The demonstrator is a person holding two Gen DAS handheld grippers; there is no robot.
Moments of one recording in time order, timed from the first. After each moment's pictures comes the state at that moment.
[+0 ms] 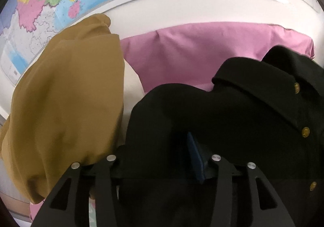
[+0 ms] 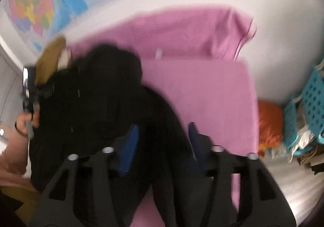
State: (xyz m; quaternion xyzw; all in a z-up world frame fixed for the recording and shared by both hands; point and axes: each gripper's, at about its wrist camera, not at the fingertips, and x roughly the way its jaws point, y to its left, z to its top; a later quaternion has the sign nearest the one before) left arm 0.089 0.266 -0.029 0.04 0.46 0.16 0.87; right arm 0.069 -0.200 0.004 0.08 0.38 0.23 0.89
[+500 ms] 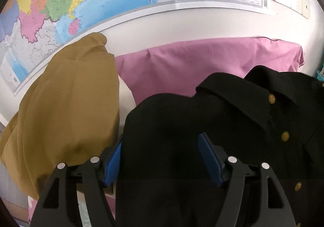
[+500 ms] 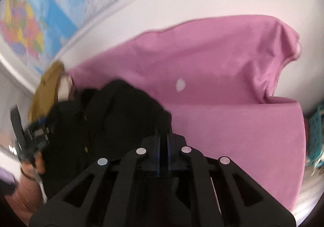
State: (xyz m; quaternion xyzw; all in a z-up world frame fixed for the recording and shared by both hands) left arm 0.082 0.251 -0.008 0.05 0.43 0.14 0.89; right arm 0.179 -0.153 -0.020 0.12 0.44 0.21 0.87
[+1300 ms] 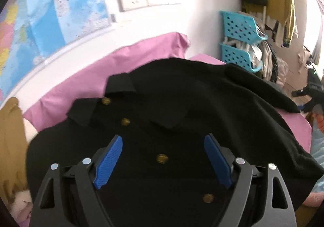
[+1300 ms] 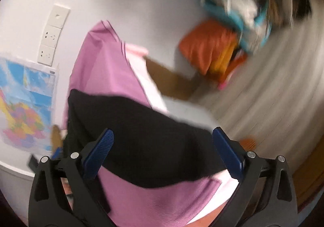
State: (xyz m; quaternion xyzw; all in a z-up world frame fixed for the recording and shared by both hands) left arm 0.015 0.077 -0.004 0.12 0.38 -0.17 0.90; right arm -0.124 -0.392 -0.169 0.50 0.41 0.07 0.76
